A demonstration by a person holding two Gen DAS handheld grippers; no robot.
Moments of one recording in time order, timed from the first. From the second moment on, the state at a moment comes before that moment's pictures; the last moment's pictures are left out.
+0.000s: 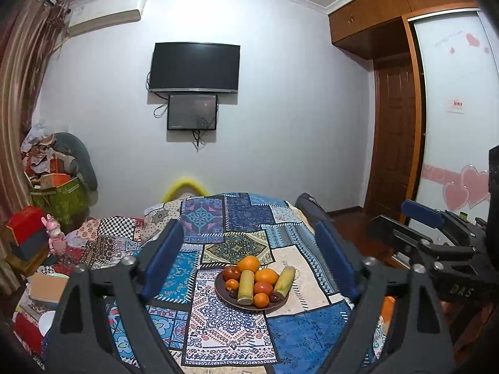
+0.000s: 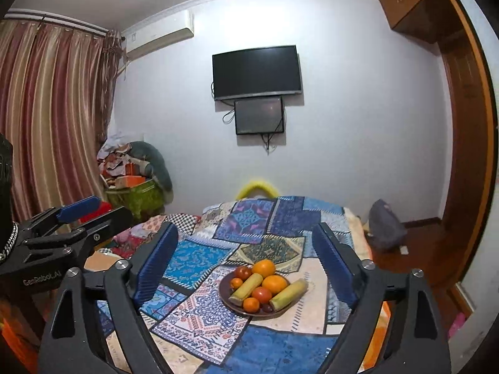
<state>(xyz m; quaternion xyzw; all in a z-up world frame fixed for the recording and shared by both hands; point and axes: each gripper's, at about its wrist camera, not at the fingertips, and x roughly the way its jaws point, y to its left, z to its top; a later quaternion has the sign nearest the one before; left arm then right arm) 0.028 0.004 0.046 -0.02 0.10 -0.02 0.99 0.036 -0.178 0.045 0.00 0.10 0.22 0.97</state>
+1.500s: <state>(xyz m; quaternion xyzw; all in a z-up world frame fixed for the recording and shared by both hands) 0.017 0.002 0.035 -0.02 0.09 -0.02 1.00 0.013 -0.189 0.049 0.00 0.08 0.20 0.98</state>
